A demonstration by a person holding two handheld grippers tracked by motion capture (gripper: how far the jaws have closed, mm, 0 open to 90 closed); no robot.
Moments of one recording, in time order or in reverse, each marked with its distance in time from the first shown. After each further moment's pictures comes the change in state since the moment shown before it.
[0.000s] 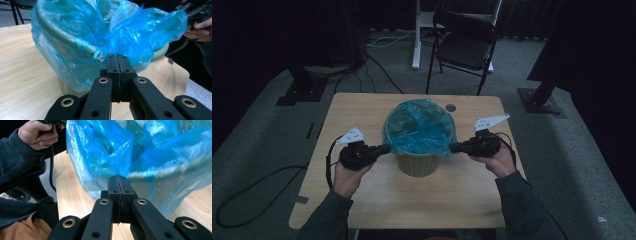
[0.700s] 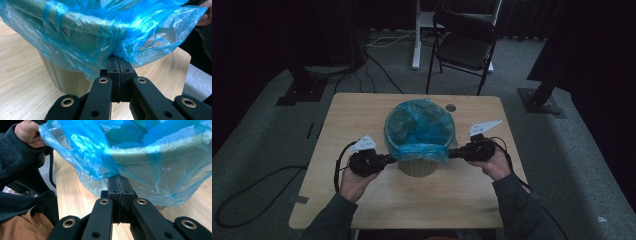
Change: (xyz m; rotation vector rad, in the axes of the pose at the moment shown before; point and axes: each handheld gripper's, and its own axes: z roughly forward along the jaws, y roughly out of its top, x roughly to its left) left arm -0.006 -0.015 0.022 0.096 -0.012 0.047; right arm -0.009 -0.016 0.020 0.045 0.028 0.029
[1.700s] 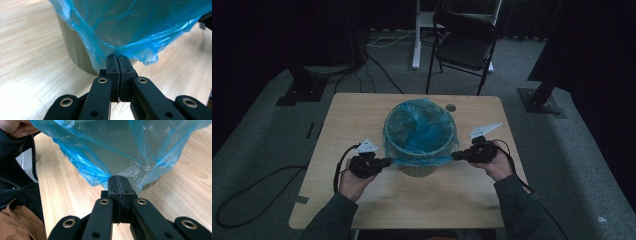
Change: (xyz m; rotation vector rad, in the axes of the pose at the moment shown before) left arm 0.024 -0.026 0.016 0.125 0.105 -0.043; right arm -0.017 -0.020 0.003 0.082 -0.092 0.048
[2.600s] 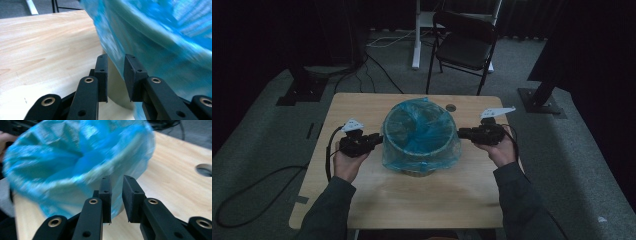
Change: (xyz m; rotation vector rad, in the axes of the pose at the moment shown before) left arm 0.040 0.043 -0.018 -0.163 0.122 -0.108; right arm -0.019 0.037 -0.031 -0.175 -0.169 0.049
